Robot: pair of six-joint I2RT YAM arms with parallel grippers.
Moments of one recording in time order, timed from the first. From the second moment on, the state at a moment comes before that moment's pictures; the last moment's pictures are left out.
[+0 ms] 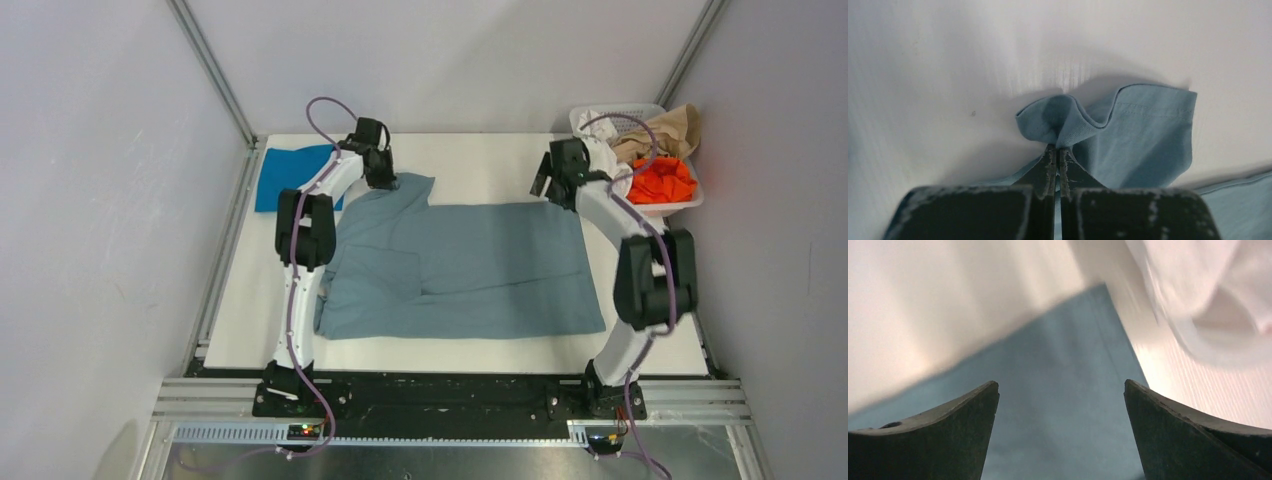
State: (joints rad) left arm -0.23 2.47 2.12 -0.61 0.12 -0.38; right arm 0.17 1.68 1.24 -0.38 0.35 0.47
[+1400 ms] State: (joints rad) left arm -0.26 2.34 2.06 -0.64 0.14 -0.23; right arm 0.14 2.28 1.86 -0.88 0.43 0.64
